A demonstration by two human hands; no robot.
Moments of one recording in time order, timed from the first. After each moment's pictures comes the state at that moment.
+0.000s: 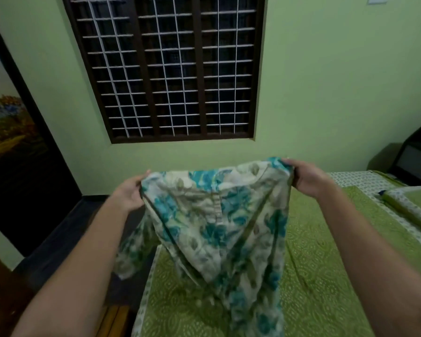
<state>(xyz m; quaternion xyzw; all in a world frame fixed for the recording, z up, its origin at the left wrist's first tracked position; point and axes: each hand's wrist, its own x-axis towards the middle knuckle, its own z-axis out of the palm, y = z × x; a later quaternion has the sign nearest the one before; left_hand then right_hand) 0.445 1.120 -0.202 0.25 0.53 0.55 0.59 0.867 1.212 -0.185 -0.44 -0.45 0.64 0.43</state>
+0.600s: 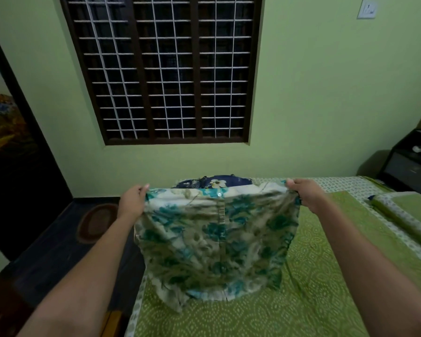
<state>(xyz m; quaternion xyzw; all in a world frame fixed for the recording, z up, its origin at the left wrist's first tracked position) 0.432 1.137 -0.257 0.50 0.78 0.36 0.09 0.884 1.216 -0.228 -0.60 -0.51 0.45 0.41</state>
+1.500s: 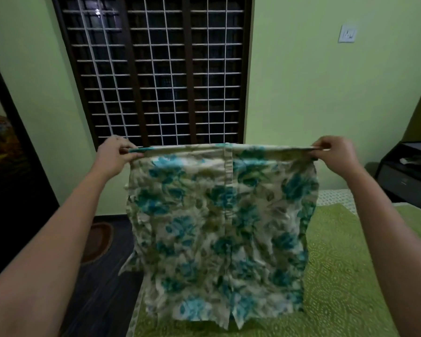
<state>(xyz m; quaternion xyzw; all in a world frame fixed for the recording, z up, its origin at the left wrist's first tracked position) 0.414 1.153 -0.095 0.64 0.65 0.41 -0.04 0.930 1.209 -0.094 -0.60 -0.67 0.05 0.44</state>
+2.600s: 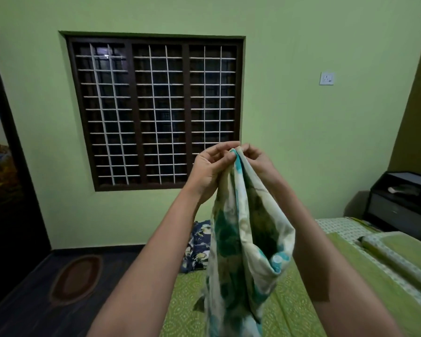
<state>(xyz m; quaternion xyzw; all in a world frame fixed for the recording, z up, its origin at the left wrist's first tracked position) 0.634 1.105 -0.039 0.59 0.16 0.61 0.51 0.778 1.131 -0.033 -0.14 -0.62 0.55 0.54</state>
